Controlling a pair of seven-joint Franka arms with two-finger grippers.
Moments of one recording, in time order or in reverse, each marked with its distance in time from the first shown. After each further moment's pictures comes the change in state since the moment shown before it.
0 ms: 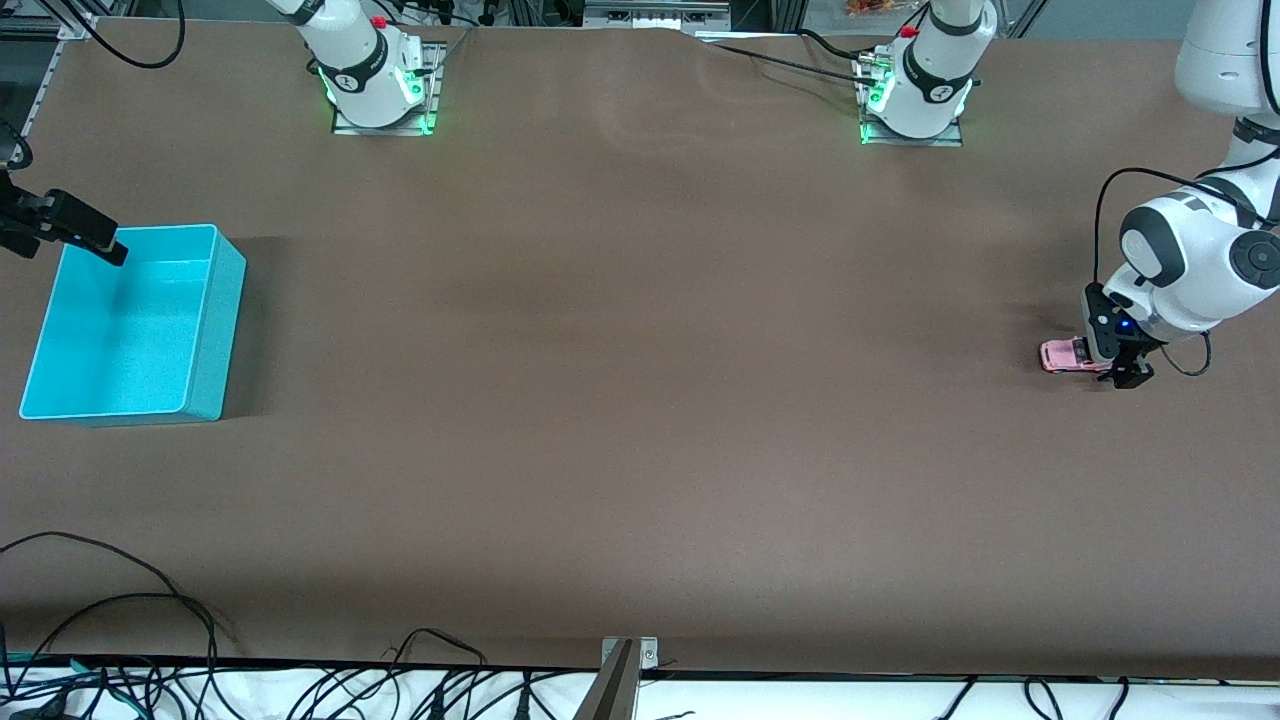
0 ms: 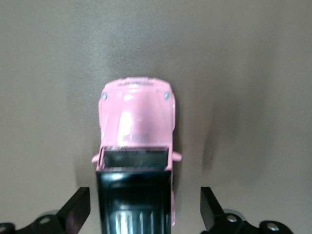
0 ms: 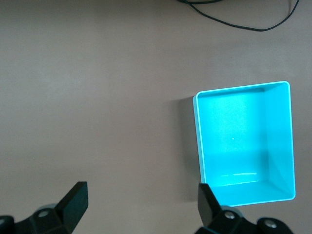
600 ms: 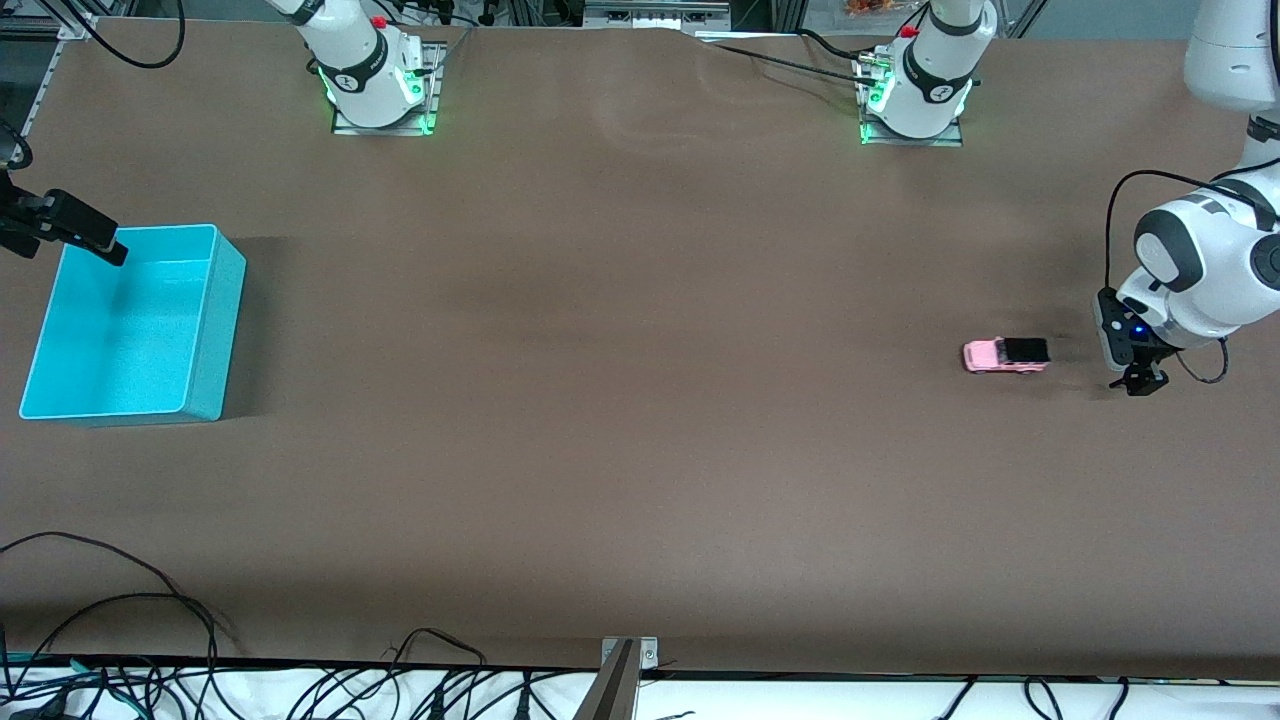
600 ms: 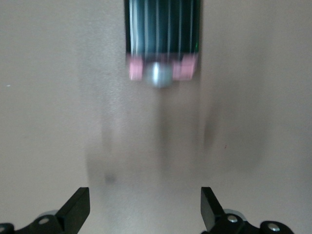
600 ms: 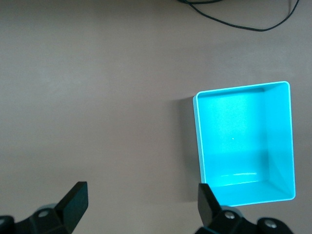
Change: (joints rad) left arm 0.000 -0.011 -0.001 0.050 -0.003 -0.050 0.000; right arm 0.000 0.000 0.000 0.000 0.000 0.000 0.000
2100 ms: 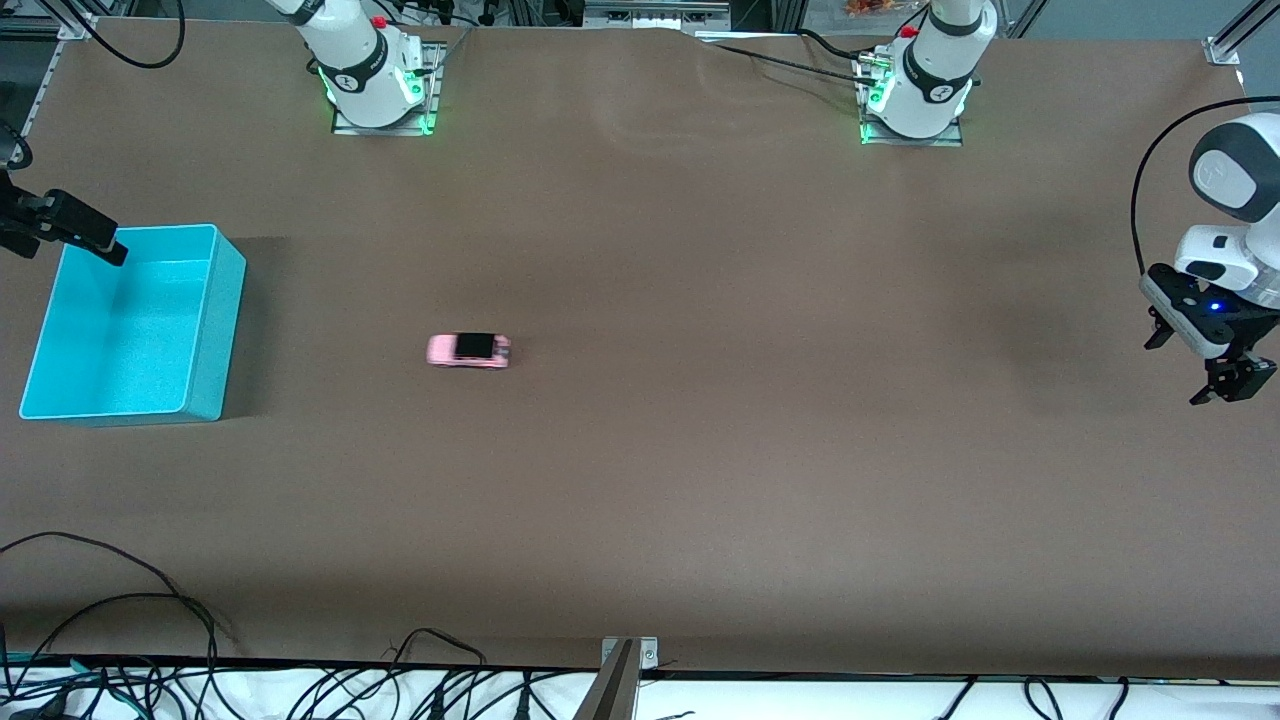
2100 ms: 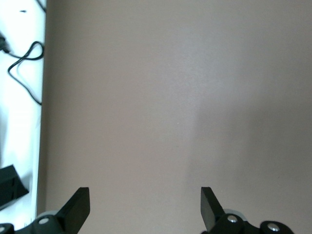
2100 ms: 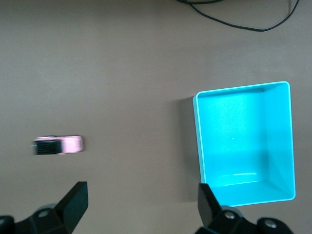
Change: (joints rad) left arm -0.001 -0.354 -0.123 -0.007 -0.006 -0.050 -0.298; right arm 0.000 0.000 0.000 0.000 0.000 0.000 0.000
